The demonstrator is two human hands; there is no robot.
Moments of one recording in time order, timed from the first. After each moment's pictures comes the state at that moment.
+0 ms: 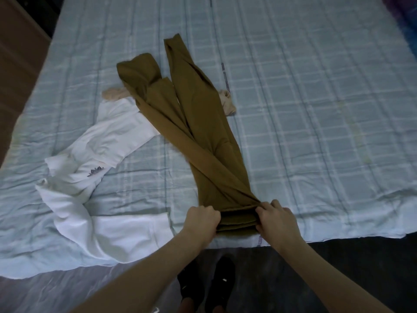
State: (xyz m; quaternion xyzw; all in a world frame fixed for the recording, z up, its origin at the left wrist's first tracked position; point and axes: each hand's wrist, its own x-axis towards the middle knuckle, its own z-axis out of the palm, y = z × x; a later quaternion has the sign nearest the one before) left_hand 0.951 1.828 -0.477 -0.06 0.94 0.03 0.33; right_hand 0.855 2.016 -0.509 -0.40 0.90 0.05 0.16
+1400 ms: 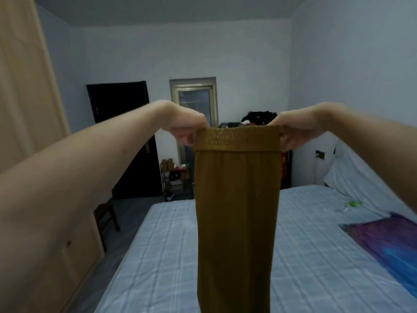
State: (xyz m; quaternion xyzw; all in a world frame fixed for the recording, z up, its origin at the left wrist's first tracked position) left_hand 0.756 1.542 0.316 -0.13 0.96 0.20 0.12; right_hand 0.610 1.780 0.289 -0.41 0.80 -0.27 0.34
